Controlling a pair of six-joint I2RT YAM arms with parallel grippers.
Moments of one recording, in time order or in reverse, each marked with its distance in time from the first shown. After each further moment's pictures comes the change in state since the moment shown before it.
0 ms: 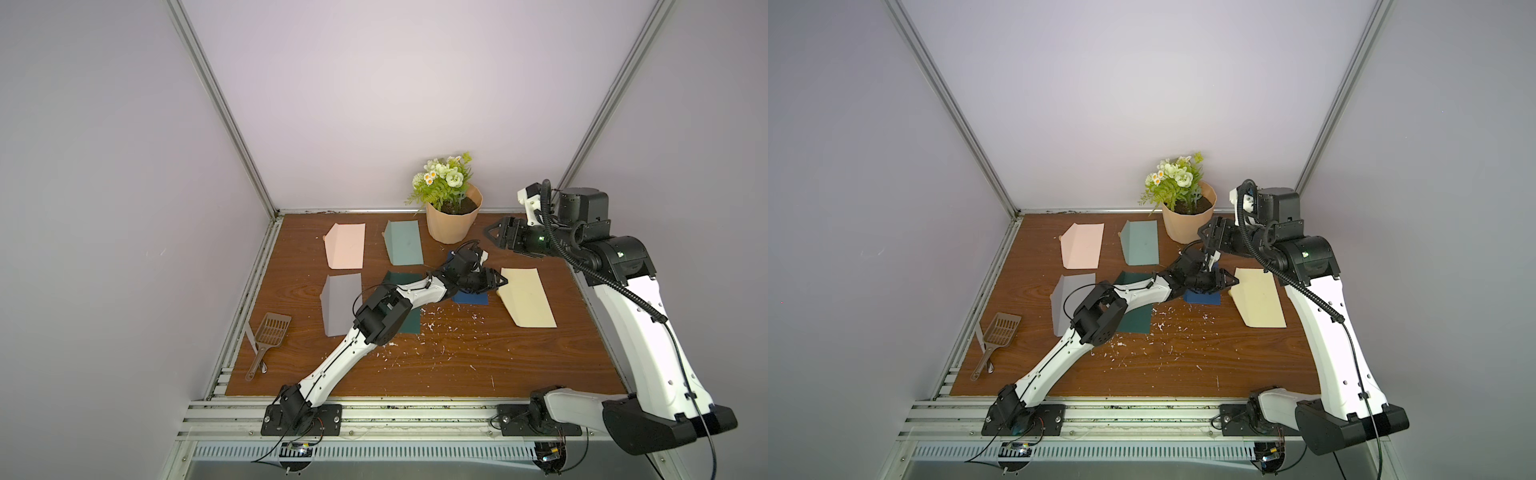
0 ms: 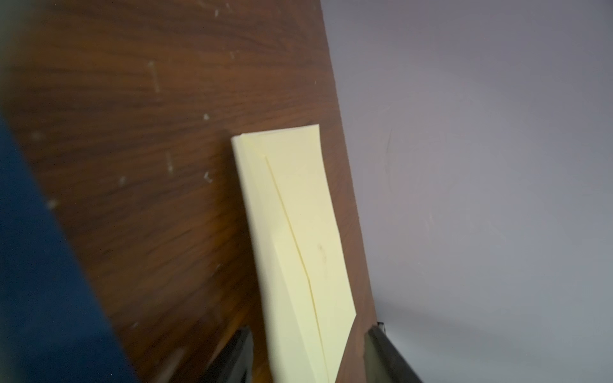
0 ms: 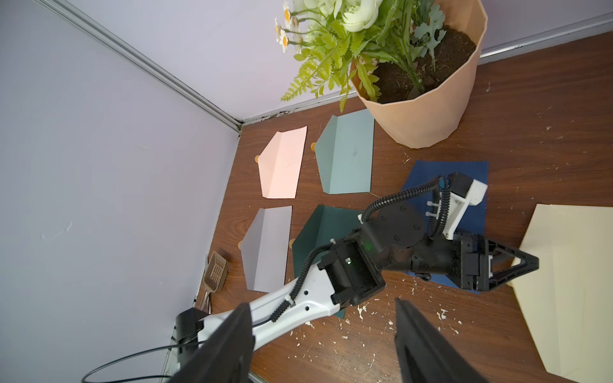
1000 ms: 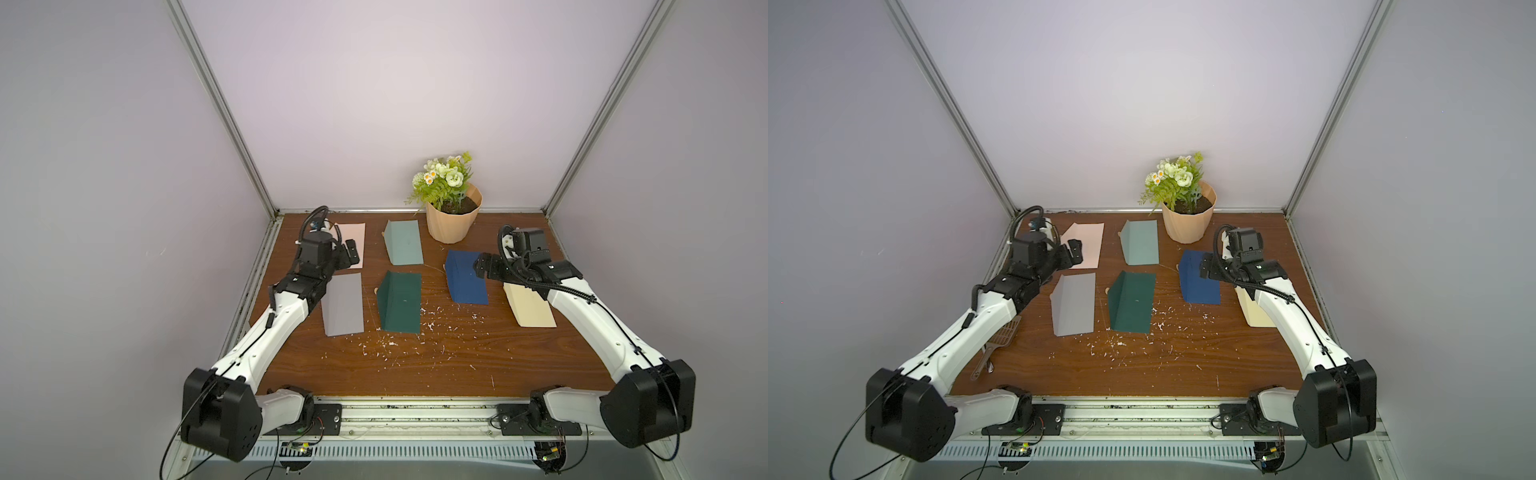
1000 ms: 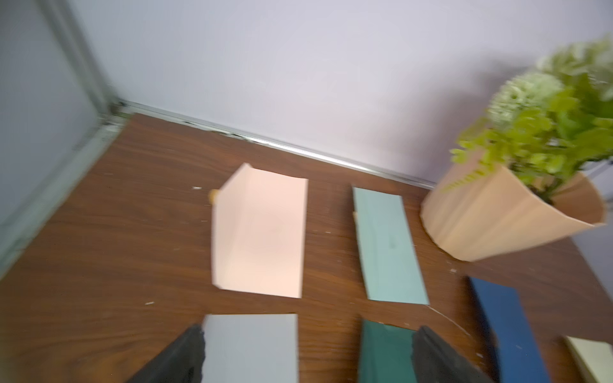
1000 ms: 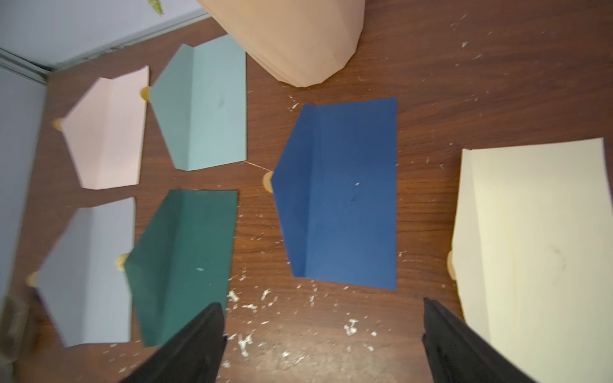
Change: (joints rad) left arm 0.671 -1.485 -1.174 -0.355 -0.699 0.663; right arm -0.005 0.014 -0.653 0.450 0.299 -0.158
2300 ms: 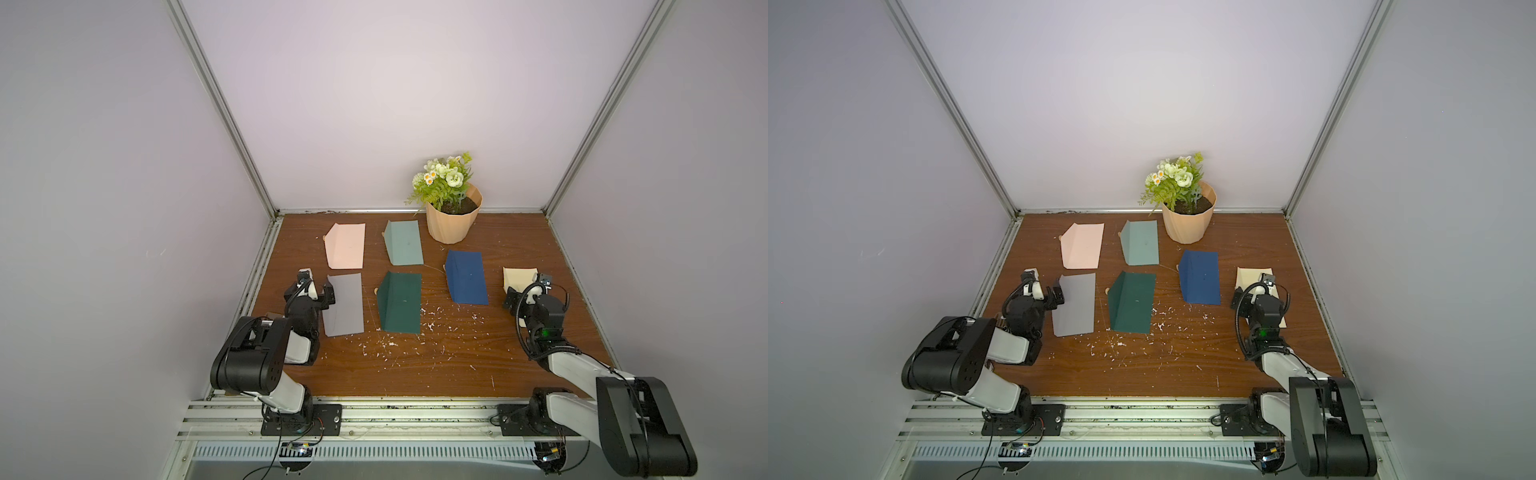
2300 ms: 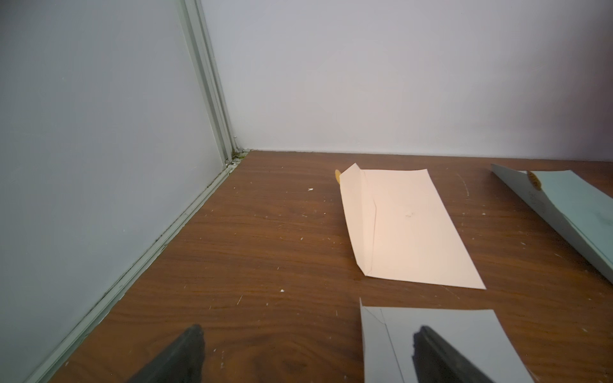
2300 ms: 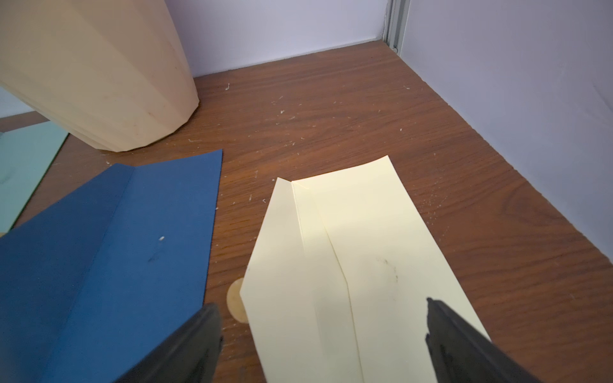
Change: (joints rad) left arm 0.159 0.400 -0.708 1.402 -0.033 0.365; right arm -0.224 -0.079 -0.841 1.169 0.221 -0.180
